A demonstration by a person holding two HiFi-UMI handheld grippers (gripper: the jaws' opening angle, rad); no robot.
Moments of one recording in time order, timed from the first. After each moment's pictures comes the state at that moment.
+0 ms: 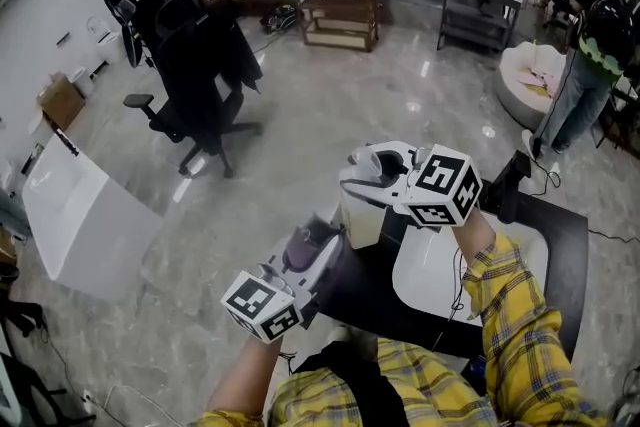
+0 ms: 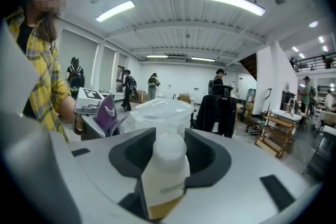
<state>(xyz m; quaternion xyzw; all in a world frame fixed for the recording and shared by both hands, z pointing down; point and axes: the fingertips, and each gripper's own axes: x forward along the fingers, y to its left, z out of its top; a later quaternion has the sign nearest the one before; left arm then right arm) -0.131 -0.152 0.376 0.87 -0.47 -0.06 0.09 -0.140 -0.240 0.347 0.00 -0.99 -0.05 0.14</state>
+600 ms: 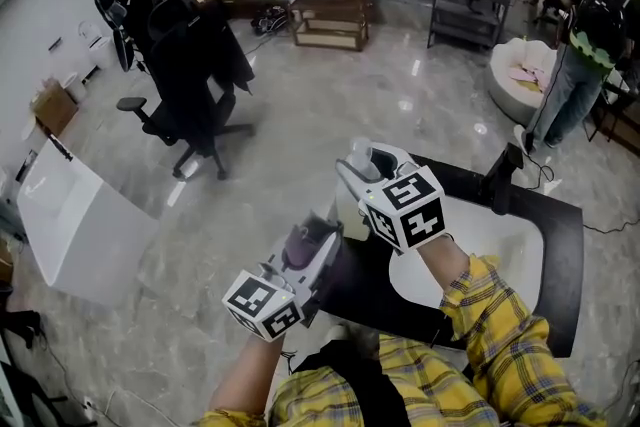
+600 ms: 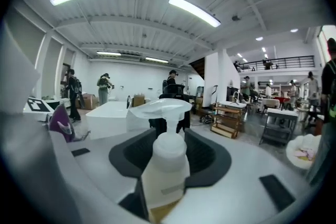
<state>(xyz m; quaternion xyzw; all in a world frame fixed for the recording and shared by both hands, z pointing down) -0.128 -0.147 0.379 0.87 -0.48 -0.07 0.09 -0.129 -0.268 0.347 0.28 -0.95 0.01 0.12</state>
